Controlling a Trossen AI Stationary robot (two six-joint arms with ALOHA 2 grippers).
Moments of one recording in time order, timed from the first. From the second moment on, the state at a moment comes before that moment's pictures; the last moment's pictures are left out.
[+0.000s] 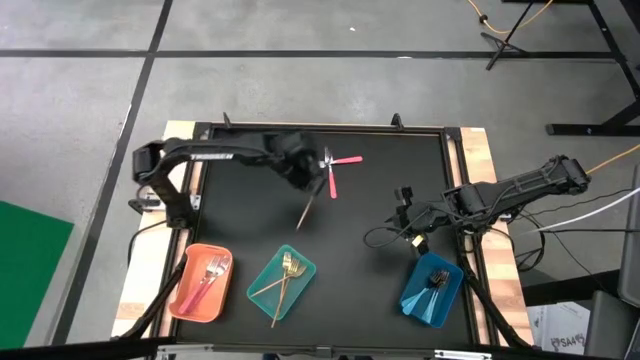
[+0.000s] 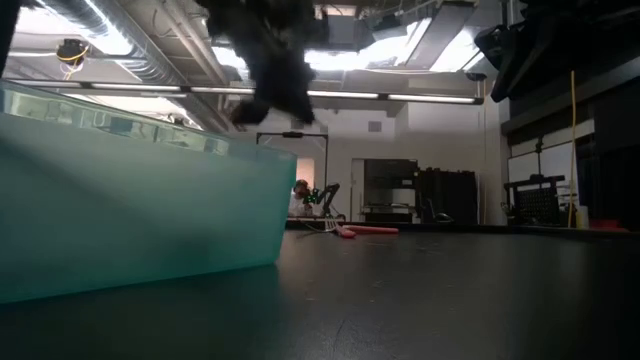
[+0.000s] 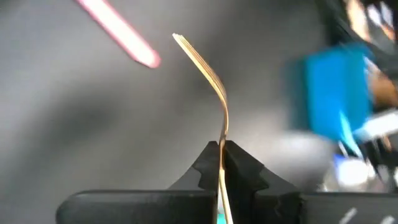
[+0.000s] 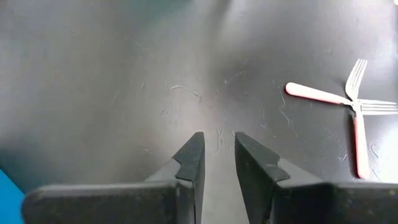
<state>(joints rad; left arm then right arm) 0.26 1.66 1.33 -0.62 0.28 -0.78 0.29 1.07 0.85 -0.70 0.19 -0.14</state>
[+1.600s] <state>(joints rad) -0.26 1.86 1.33 -0.81 0.32 -1.25 0.29 1.07 0.85 -0.44 0.19 -0.40</state>
